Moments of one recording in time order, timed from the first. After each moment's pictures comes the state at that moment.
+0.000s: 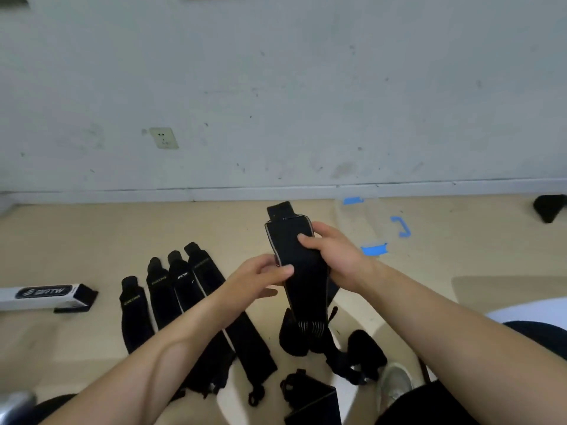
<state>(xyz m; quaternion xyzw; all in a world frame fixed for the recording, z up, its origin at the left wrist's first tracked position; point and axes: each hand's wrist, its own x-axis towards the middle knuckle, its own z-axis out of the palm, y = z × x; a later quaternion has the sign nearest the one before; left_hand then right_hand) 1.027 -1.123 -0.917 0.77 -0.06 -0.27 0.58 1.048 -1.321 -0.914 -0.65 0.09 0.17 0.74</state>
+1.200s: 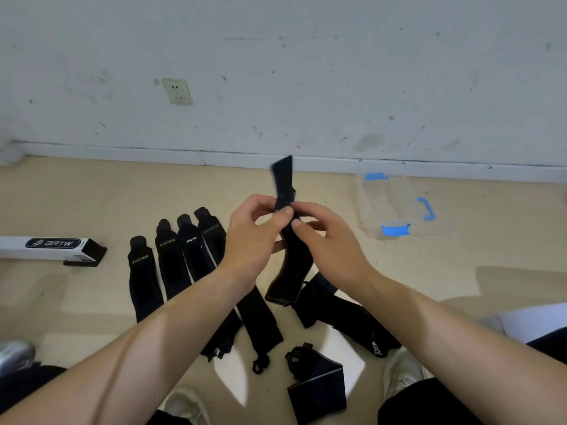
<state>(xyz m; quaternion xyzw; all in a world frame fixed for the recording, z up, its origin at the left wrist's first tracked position) 1.027 -1.128 -0.920 0.70 0.08 0.00 0.71 1.016 -1.266 -0.928 -0.78 -0.01 0.02 0.63</state>
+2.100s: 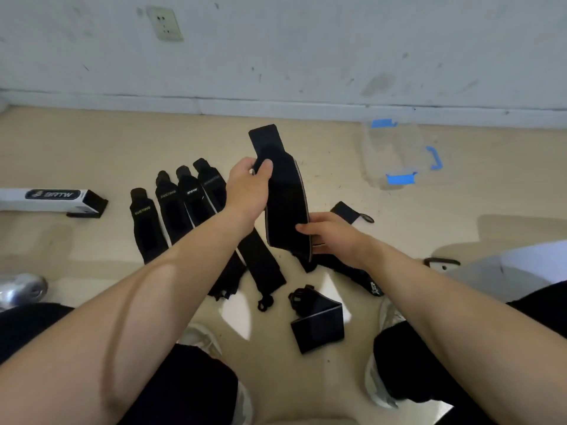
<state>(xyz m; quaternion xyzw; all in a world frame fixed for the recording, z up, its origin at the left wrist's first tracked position) 1.045 -1.111 -0.970 0.78 0.15 -0.02 0.61 1.001 -1.279 -1.016 -0.71 0.07 0.31 0.63</state>
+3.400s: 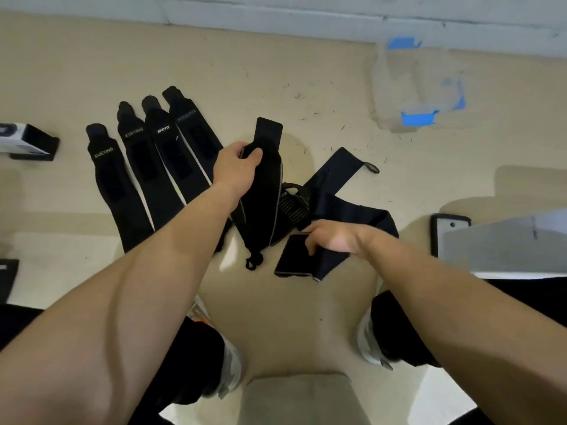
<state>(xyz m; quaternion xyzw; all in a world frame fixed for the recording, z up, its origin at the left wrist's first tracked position) 1.060 -1.087 -1.108 0.80 0.20 -0.13 0.55 0.987 -1.288 -1.142 -0.76 0.05 0.53 0.37</state>
